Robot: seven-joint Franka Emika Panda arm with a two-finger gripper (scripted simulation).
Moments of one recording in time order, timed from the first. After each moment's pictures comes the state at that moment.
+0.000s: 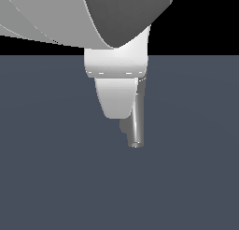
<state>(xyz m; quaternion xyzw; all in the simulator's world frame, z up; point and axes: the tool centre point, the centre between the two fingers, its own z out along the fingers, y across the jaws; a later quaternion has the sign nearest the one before) -0.132 0.002 0.225 -0.67 0.68 -0.21 0.21</state>
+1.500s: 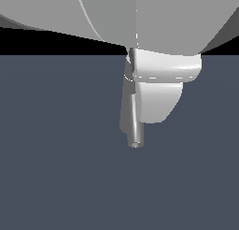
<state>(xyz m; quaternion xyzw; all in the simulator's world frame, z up) -0.139 -0.047 0.222 -0.68 0.68 -0.21 0.21</state>
